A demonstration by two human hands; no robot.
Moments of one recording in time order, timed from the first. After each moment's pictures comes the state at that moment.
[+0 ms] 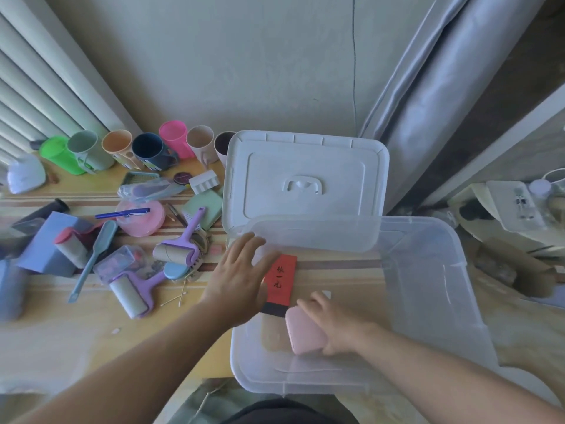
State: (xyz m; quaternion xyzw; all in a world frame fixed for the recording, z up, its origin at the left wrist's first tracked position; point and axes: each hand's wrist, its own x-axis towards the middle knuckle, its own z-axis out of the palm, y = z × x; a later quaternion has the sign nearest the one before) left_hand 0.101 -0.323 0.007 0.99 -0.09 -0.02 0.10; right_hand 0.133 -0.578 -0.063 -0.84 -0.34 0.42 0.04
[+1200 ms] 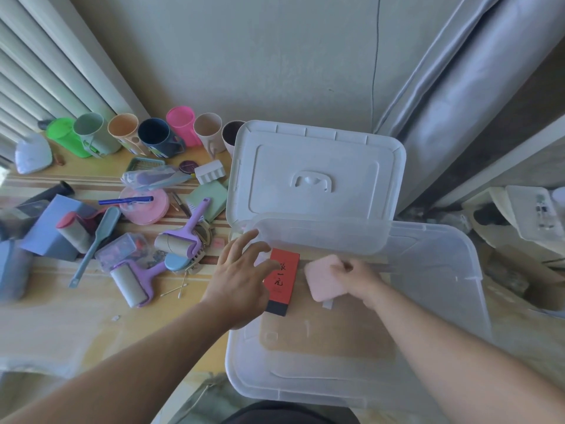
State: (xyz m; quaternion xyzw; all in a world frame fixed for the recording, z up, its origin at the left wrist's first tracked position) left_hand 0.102 -0.326 -0.011 0.99 -0.05 -0.01 0.12; right_hand 0.219 -0.592 -0.096 -0.85 0.12 0.38 0.35
